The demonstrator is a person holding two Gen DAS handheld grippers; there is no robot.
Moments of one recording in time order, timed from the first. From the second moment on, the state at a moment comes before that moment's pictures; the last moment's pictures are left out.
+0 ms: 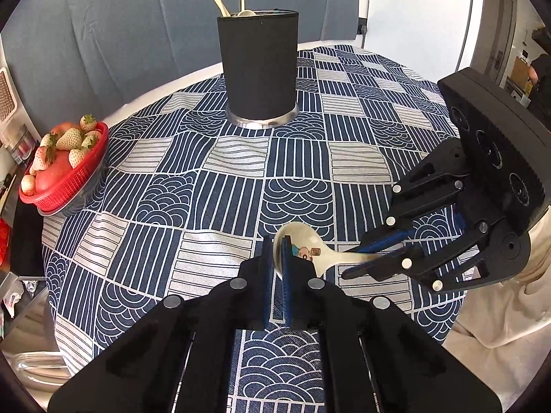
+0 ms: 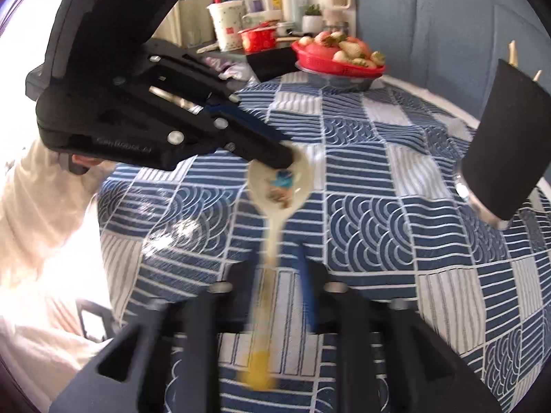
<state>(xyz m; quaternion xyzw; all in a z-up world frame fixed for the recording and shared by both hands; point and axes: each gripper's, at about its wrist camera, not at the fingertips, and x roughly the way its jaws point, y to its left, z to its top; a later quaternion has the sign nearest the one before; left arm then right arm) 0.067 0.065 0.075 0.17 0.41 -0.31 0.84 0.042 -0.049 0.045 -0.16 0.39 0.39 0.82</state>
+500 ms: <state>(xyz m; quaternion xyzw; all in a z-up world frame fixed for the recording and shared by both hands) 0.060 0.049 0.108 0.18 0.37 -0.32 0.85 0.045 -0.060 0.064 -0.16 0.38 0.40 0.82</state>
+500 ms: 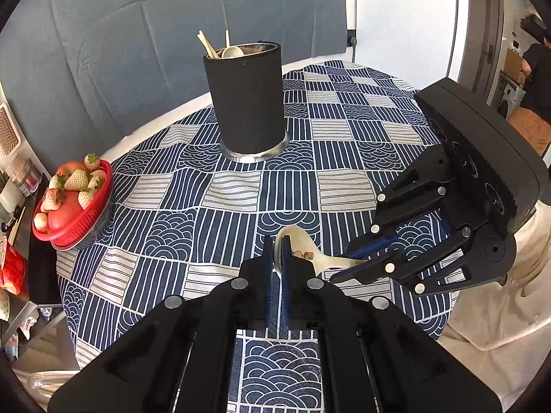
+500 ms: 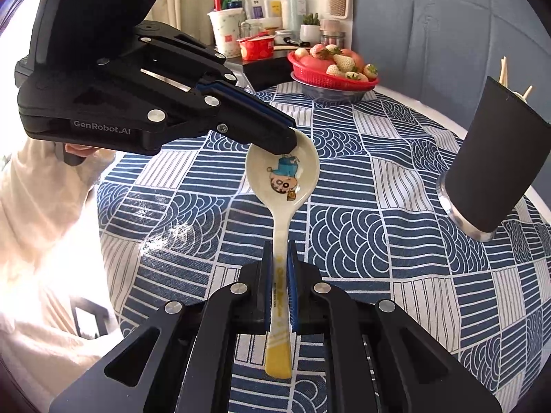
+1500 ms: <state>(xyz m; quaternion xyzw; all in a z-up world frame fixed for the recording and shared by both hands) 0.101 0.000 0.226 0.22 0.30 -0.27 0.89 0.118 -0.108 0.165 -0.15 0.26 0.41 0.86</state>
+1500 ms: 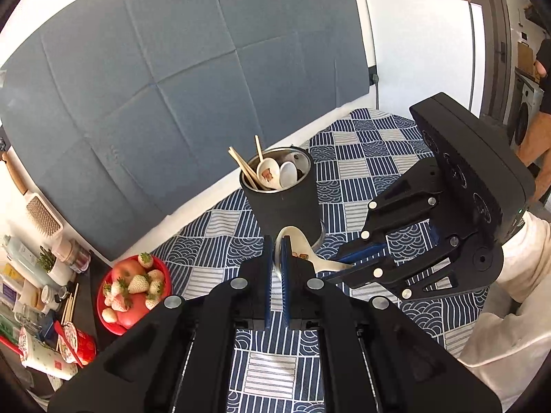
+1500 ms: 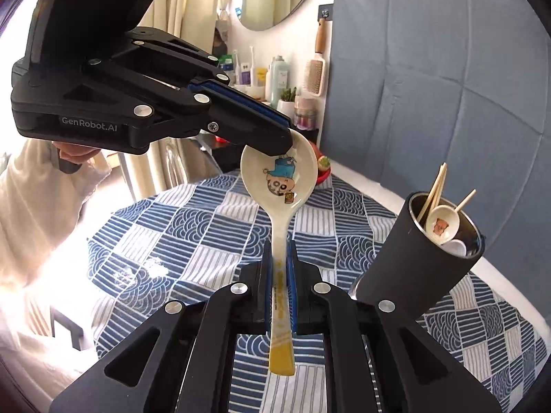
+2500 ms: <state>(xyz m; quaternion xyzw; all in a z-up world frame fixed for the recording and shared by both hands) 0.192 -0.035 0.302 0.25 0.21 -0.28 0.90 0.221 -0.150 0.228 -0.14 0.16 0.39 0.89</state>
